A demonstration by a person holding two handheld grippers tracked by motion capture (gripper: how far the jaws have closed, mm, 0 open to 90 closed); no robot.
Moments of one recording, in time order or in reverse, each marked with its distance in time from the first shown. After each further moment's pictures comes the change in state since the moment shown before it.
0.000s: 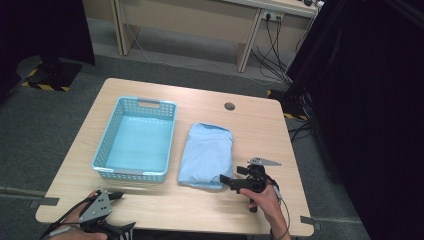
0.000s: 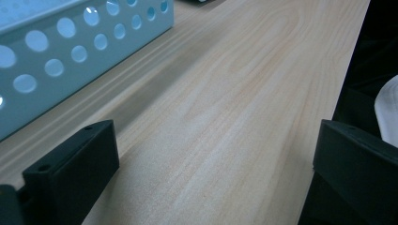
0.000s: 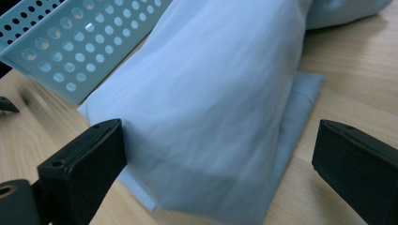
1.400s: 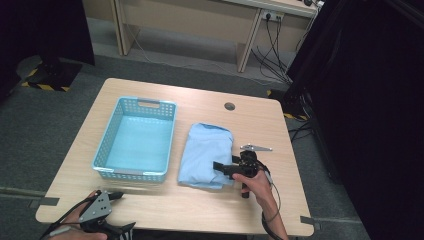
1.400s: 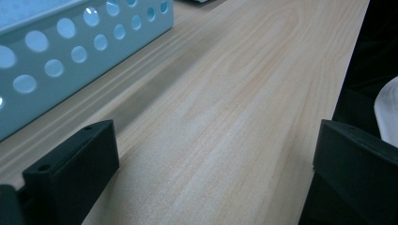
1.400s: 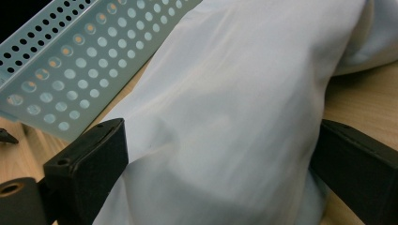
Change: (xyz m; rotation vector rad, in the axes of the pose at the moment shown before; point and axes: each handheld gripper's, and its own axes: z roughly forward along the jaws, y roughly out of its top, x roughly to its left) left arm 0.000 0.000 0.000 -0.003 -0.001 -0.001; right arm -0.010 0.032 0.032 -0.001 0.046 0.030
